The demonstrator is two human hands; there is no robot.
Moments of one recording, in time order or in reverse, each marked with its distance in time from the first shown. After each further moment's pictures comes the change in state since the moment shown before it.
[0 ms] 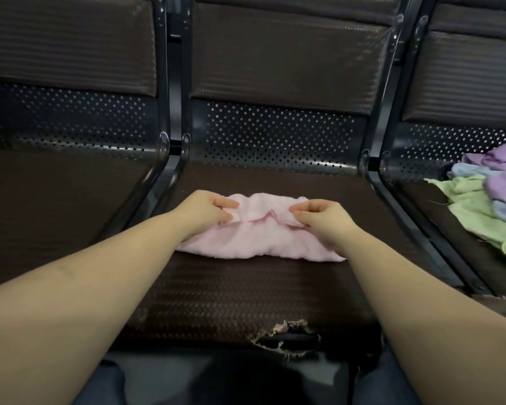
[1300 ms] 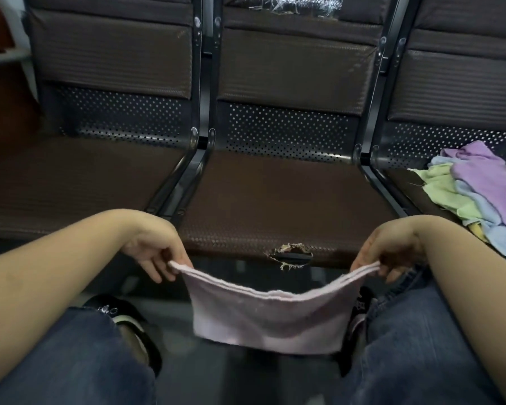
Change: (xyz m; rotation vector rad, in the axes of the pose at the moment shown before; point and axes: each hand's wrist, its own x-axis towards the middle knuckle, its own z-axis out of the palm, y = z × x) left_hand -0.176 -0.055 -0.061 0.225 -0.568 -0.490; right_hand -0.146 0.017 -0.088 -0.434 -0.657 0.544
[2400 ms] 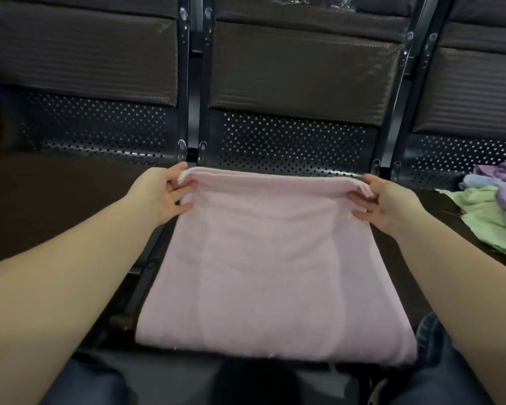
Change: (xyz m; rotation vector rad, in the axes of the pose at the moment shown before) left_hand 0.081 0.095 -0.099 -1.328 0.463 0.559; right_hand 0.089 -0.105 -0.089 1.127 0.657 -0.510
